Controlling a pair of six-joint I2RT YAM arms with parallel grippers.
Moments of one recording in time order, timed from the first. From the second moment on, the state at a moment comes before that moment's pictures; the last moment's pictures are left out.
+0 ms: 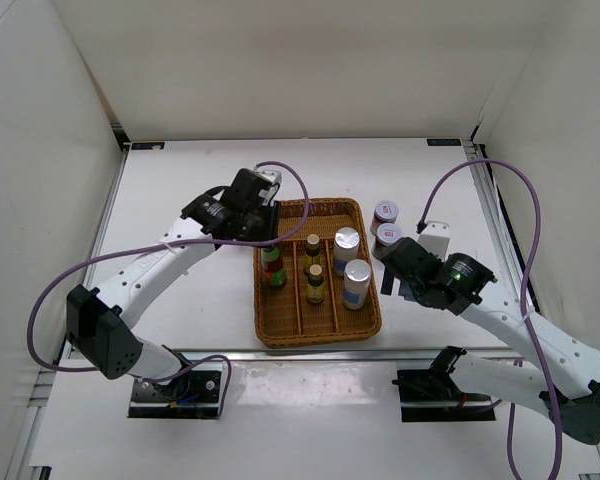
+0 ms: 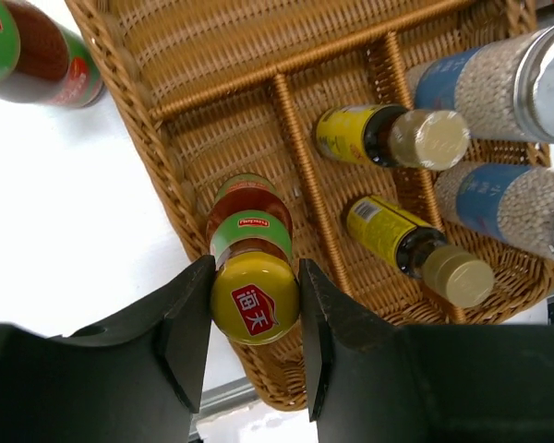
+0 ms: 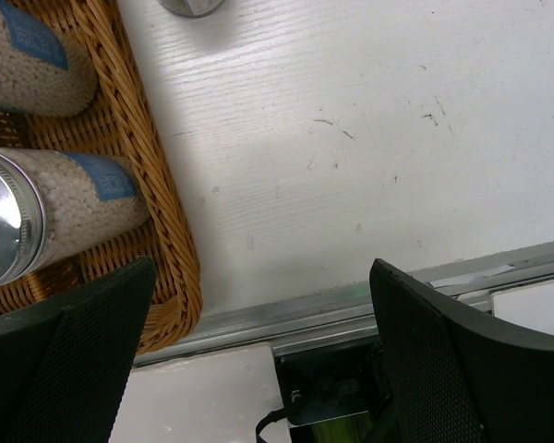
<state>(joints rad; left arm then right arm) -0.65 1.44 1.36 -0.84 -0.07 -0.37 0.86 0.97 1.00 -1.22 0.58 0.88</state>
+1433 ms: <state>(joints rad) -0.30 1.74 1.61 -0.76 -0.03 -0.23 0.86 0.92 1.00 -1.24 0.59 0.89</state>
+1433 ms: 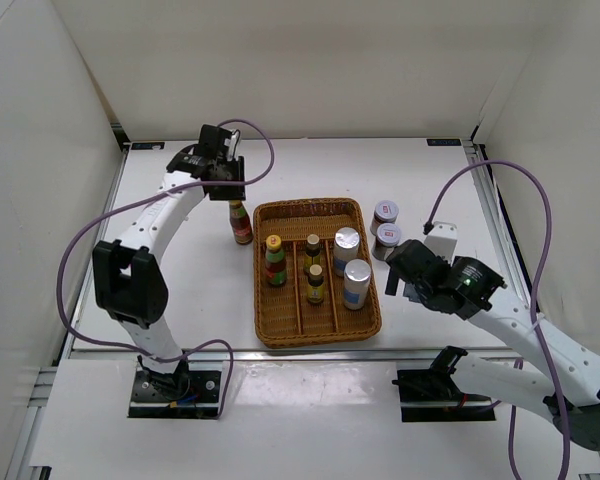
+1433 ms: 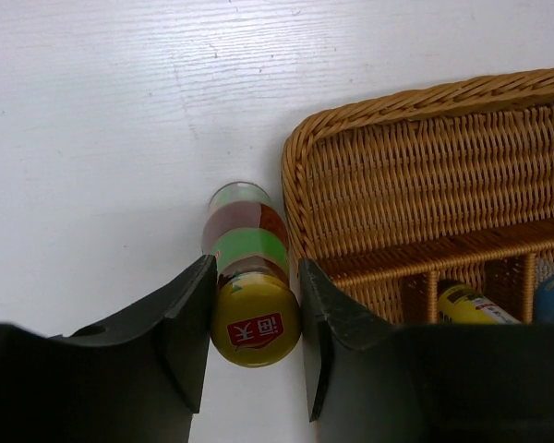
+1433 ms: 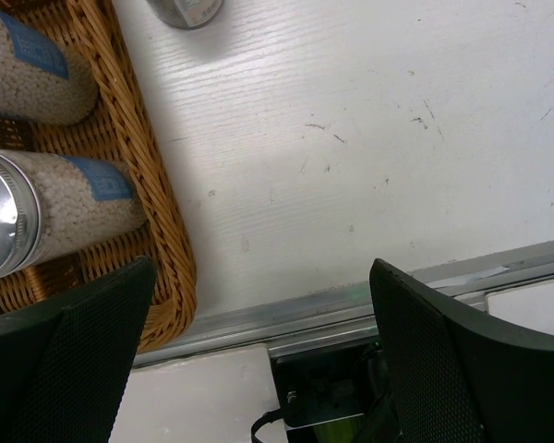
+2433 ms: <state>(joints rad) -0.52 1.21 1.88 -1.16 0.03 -0.20 0.86 0.95 1.00 -1.24 0.63 0.91</state>
